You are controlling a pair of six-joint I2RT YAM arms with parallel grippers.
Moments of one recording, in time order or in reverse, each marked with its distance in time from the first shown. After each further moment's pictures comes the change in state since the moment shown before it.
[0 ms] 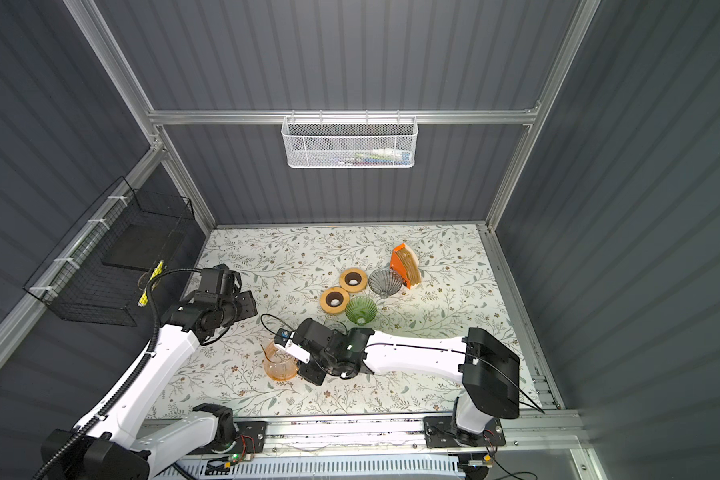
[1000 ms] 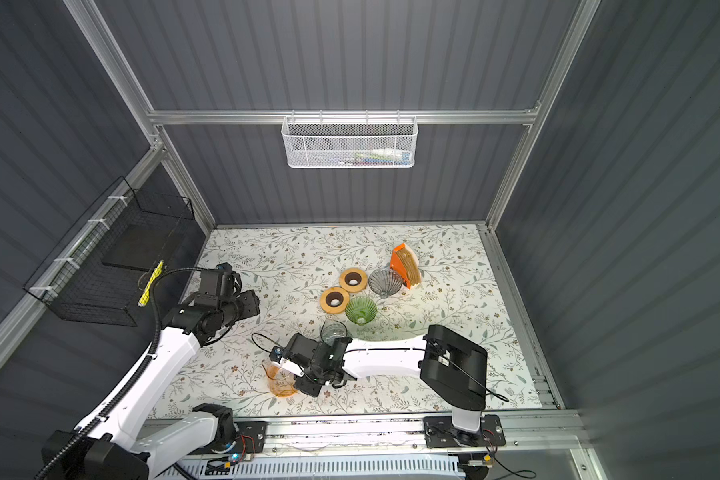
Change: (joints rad) left arm 0.000 -0.011 -0.034 0.072 0.034 0.031; right arm 0.032 0.169 0.015 0.021 -0.009 -0.009
